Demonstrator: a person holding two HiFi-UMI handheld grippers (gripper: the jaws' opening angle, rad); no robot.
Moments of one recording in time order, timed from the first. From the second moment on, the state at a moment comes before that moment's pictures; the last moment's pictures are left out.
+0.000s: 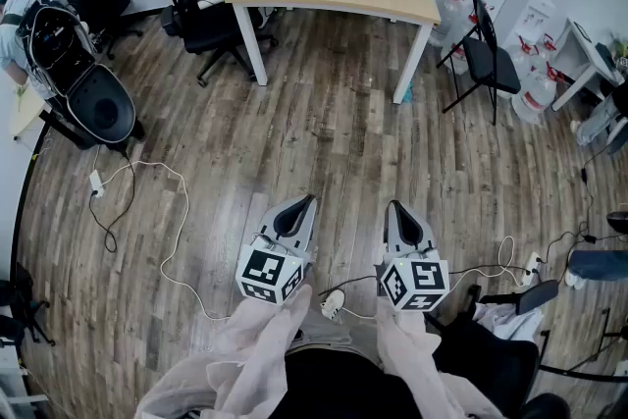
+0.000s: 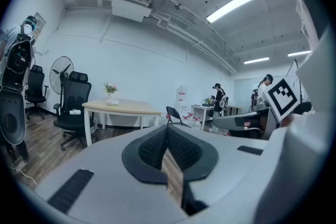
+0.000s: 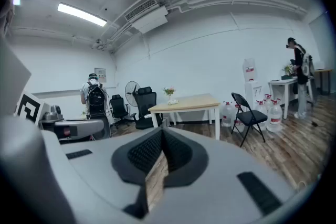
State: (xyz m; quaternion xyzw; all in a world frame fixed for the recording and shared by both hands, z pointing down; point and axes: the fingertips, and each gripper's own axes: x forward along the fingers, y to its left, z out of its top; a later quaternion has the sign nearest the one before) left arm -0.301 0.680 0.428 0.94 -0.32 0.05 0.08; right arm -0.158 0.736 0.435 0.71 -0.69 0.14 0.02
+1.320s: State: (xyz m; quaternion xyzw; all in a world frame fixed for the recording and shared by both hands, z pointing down) left arm -0.240 0.605 0.434 0.94 -0.32 0.07 0.08; right arm -0.098 0.651 0.437 0.68 -0.71 0.19 -0.01
